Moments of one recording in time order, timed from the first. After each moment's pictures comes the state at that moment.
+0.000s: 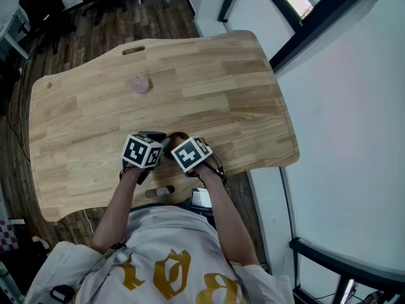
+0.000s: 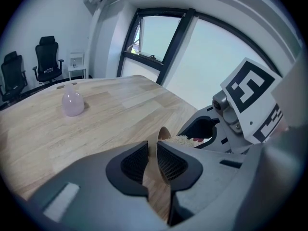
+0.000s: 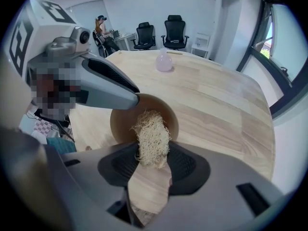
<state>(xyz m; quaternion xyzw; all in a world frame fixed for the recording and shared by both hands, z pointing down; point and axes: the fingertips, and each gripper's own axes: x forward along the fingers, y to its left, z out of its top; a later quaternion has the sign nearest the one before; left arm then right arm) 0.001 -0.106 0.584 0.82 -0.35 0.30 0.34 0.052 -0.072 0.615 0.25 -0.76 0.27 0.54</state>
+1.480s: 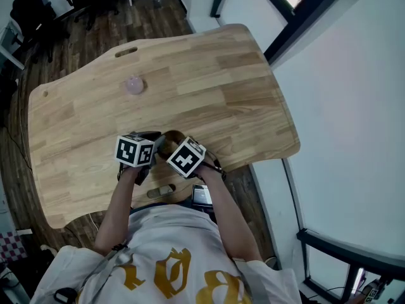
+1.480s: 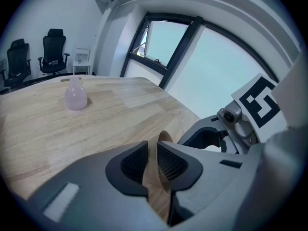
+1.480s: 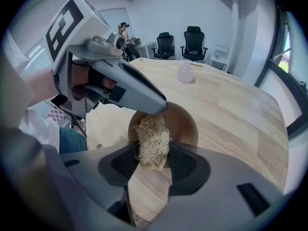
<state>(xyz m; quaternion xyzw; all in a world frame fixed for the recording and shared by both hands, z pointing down) -0.008 -0.108 0.586 0.82 -0.36 0.26 0.37 0.017 -0.052 0.605 0.16 -0.82 0.22 0.50</state>
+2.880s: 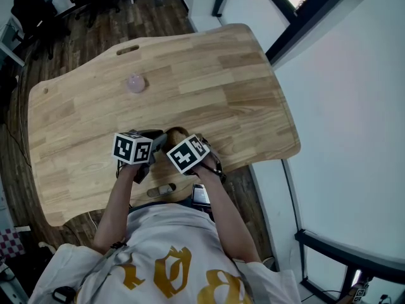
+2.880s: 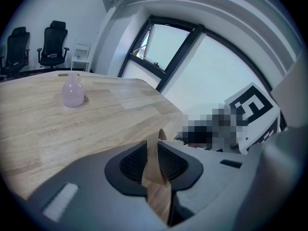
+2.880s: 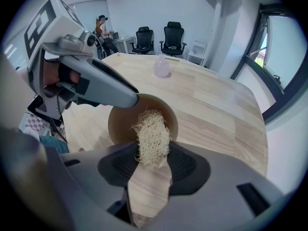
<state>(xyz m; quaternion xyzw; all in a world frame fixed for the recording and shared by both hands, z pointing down) -0.004 -0.108 0.580 0.83 -0.34 0.22 0.39 0.051 -0.078 0.611 0.29 -0.76 0.23 0.53</state>
